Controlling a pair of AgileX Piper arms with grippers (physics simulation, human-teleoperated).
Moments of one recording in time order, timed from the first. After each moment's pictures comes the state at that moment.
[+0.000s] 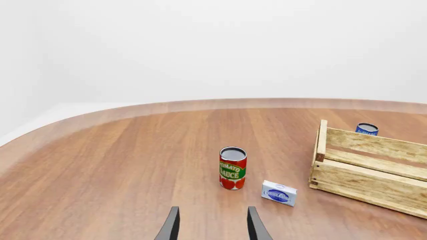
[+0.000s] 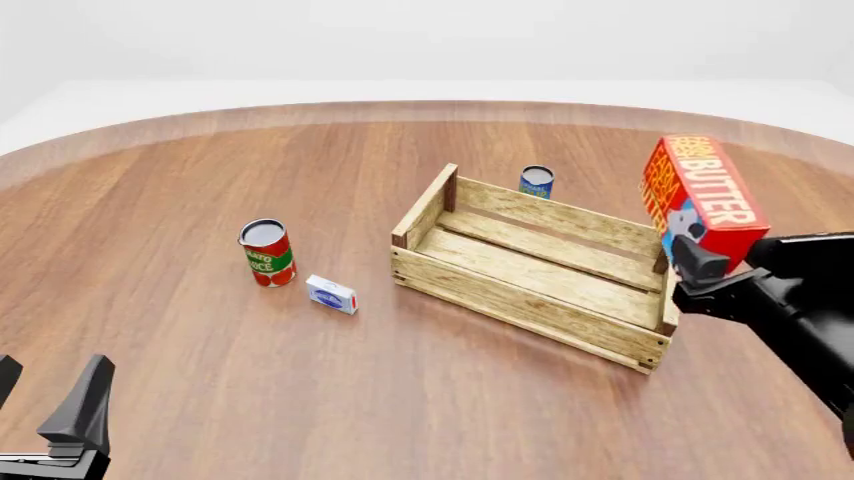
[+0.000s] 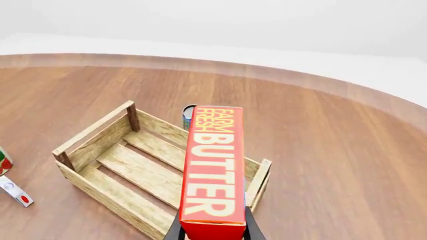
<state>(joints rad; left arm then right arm) 0.00 0.00 0.00 0.00 0.00 0.07 0.93 -0.40 -0.25 -0.04</state>
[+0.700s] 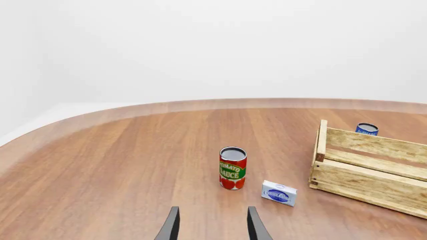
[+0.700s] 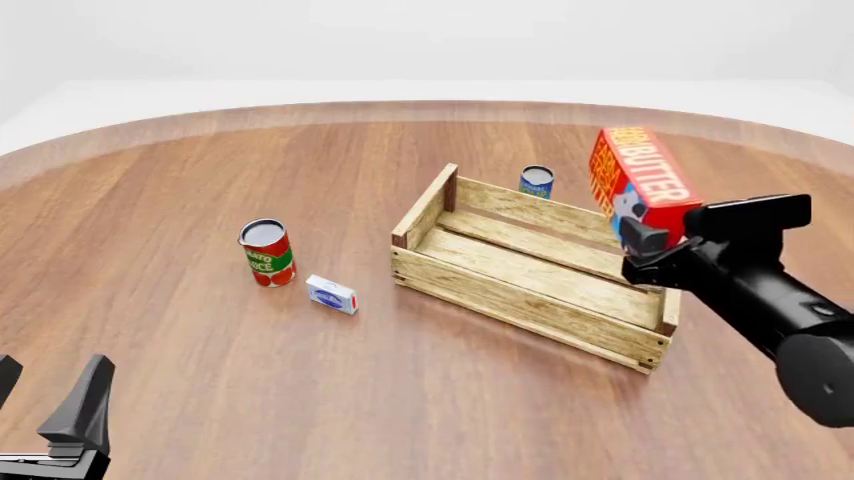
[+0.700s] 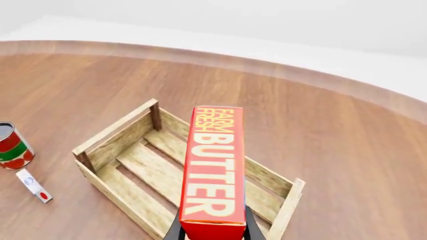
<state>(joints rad) 0.00 0.00 0.00 0.00 0.00 0.17 1.15 -0.52 -0.30 -0.04</state>
